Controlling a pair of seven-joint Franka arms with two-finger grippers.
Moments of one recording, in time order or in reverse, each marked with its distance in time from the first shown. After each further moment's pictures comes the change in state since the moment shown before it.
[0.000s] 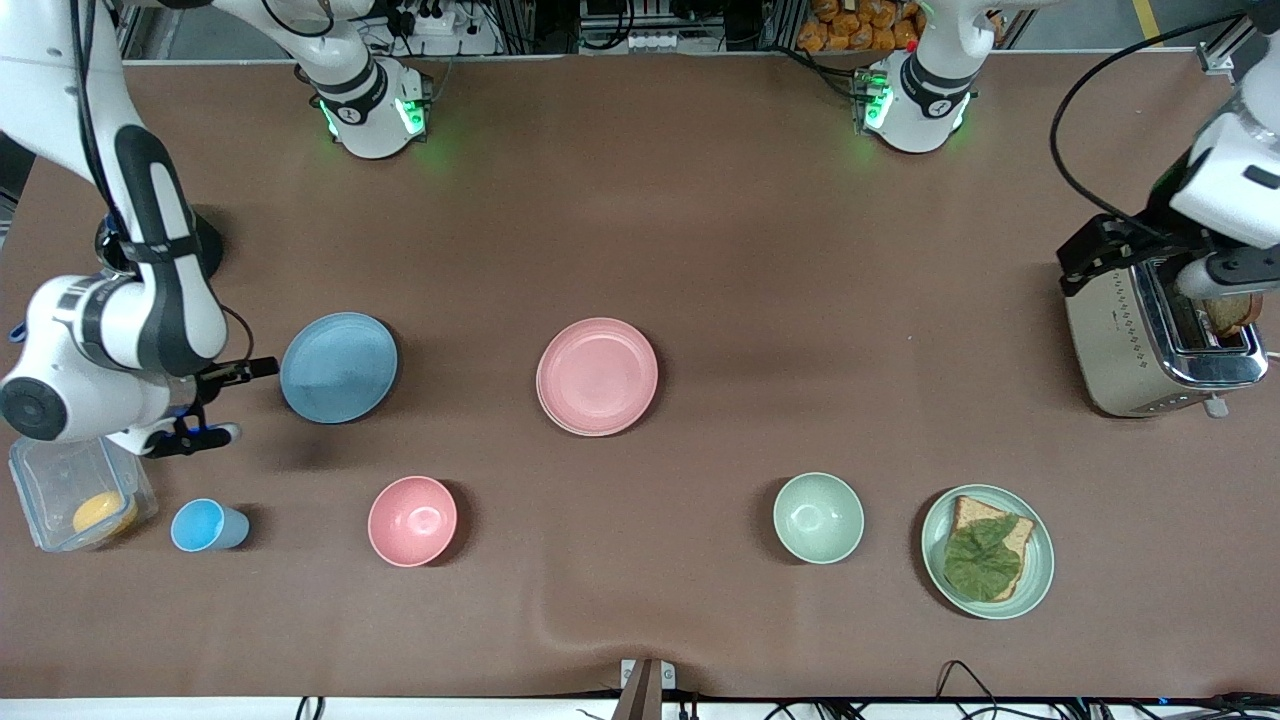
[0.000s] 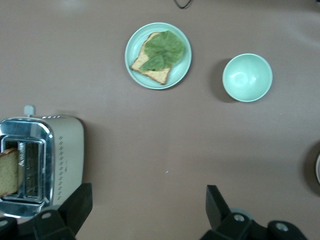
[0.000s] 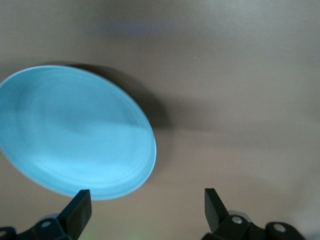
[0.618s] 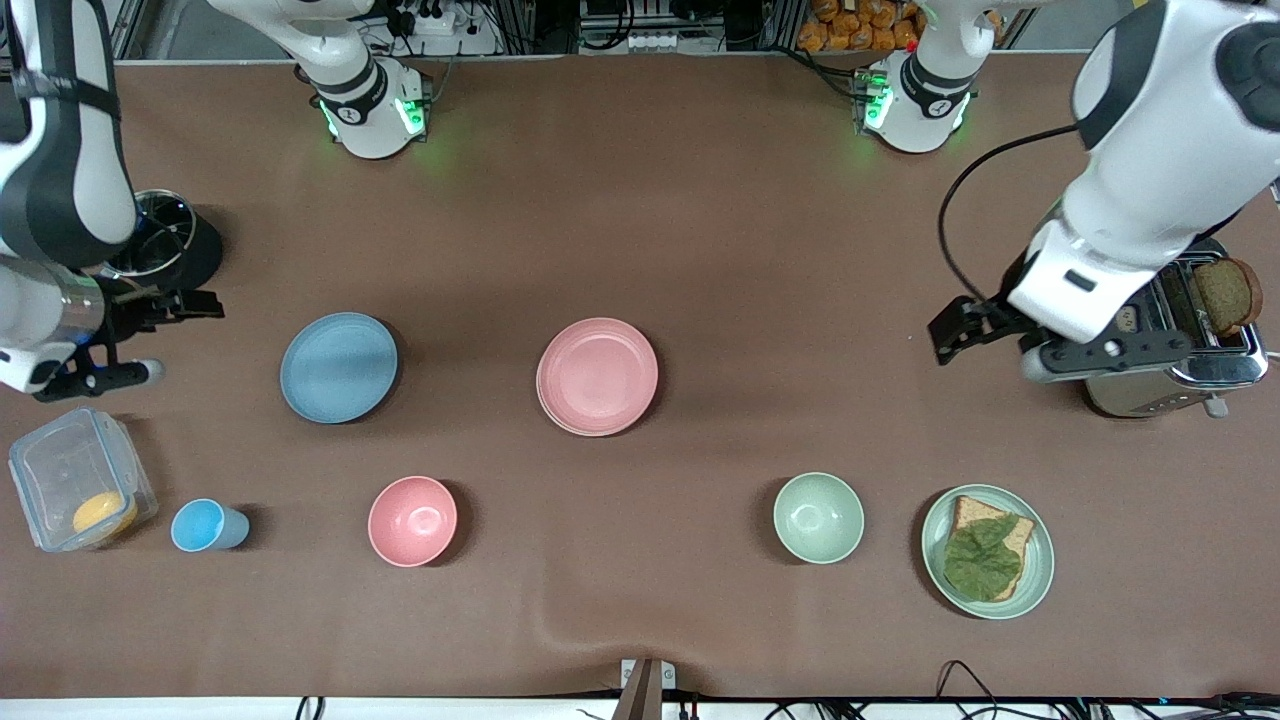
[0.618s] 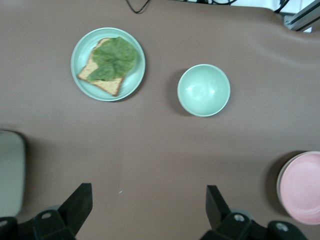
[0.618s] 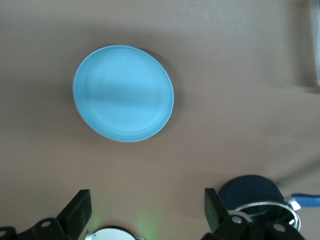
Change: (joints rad) left arm 0.069 0.130 -0.223 0.006 0.000 0.148 -0.155; right arm 0.030 -0.284 -0.002 0.020 -0.001 -0.214 0.000
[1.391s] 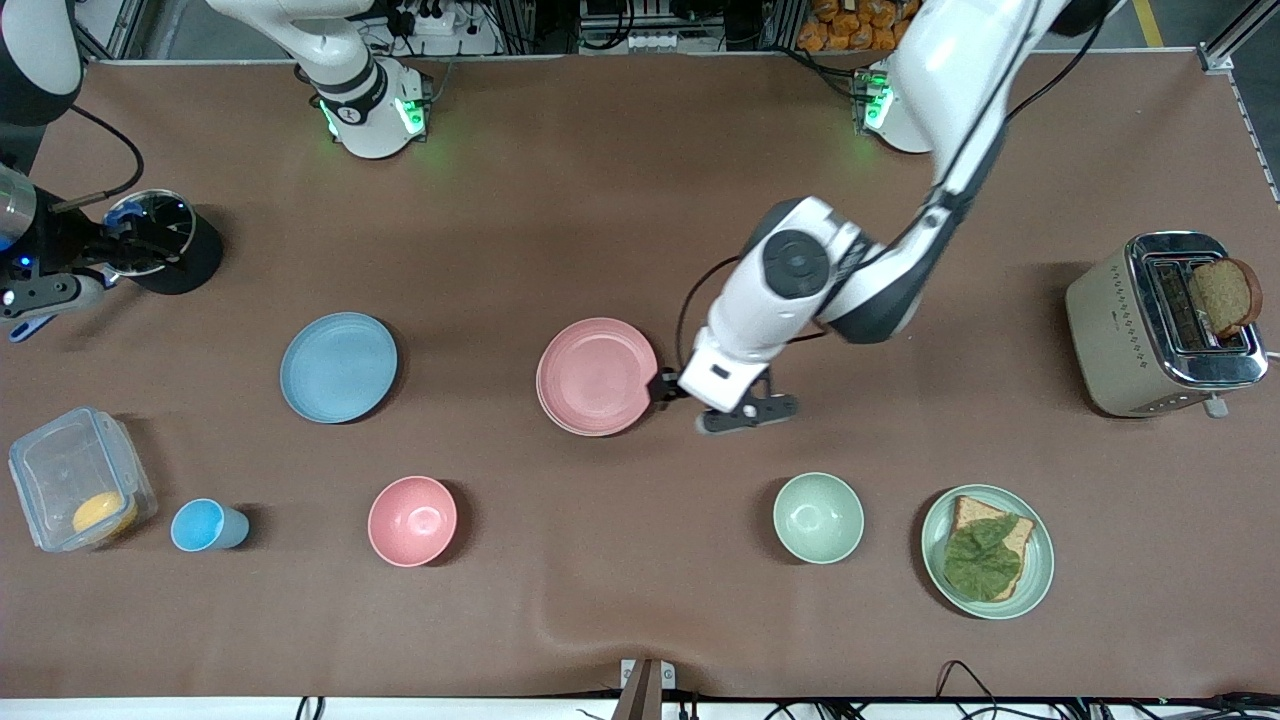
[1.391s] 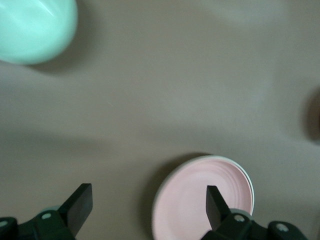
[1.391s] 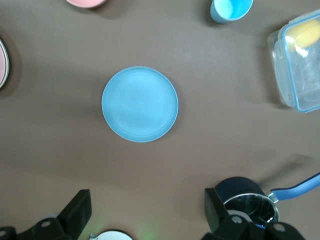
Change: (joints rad) left arm -0.354 0.406 -0.008 0.006 -0.003 0.478 -0.487; right arm 0.045 -0.261 0.004 -0.023 -0.001 -0.054 0.000
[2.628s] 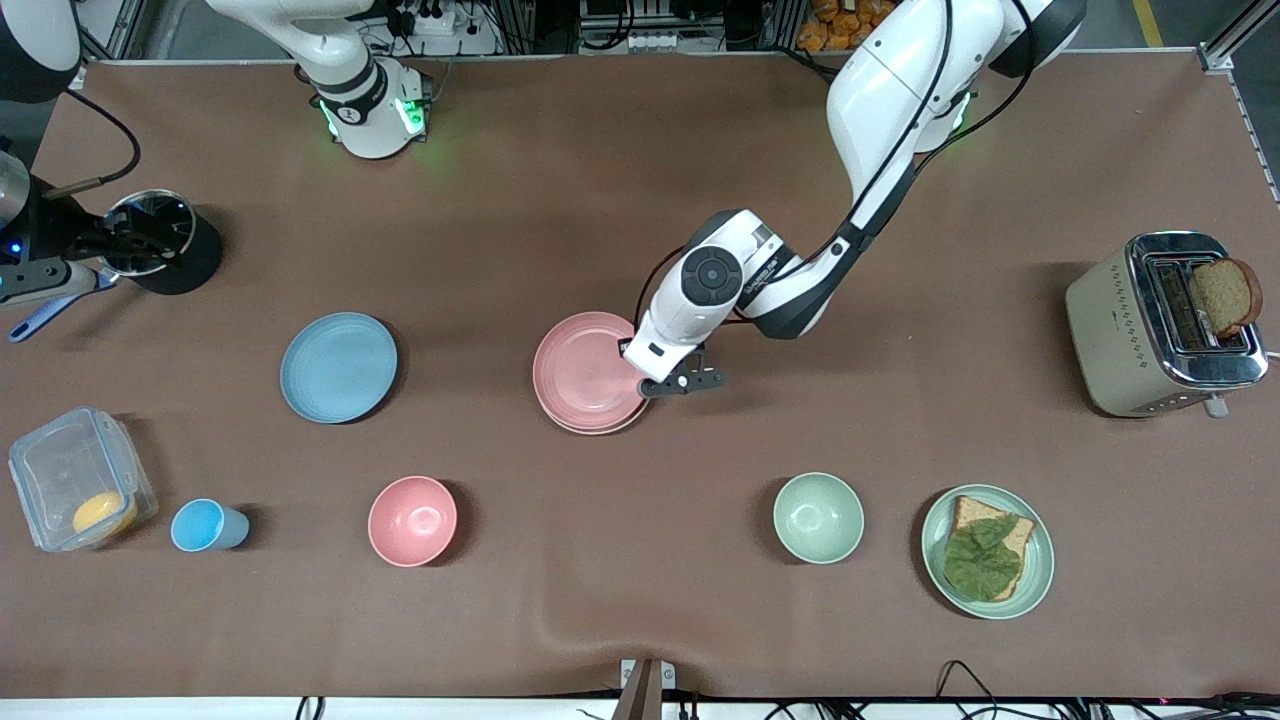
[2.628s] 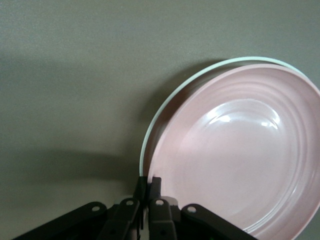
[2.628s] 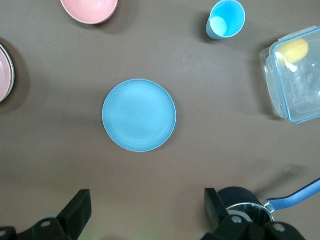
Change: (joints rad) left arm -0.136 0.209 -0.030 -0.082 -0.009 0.156 -0.064; right arm 0.008 -0.052 0.000 -0.032 0.000 0.072 -0.001
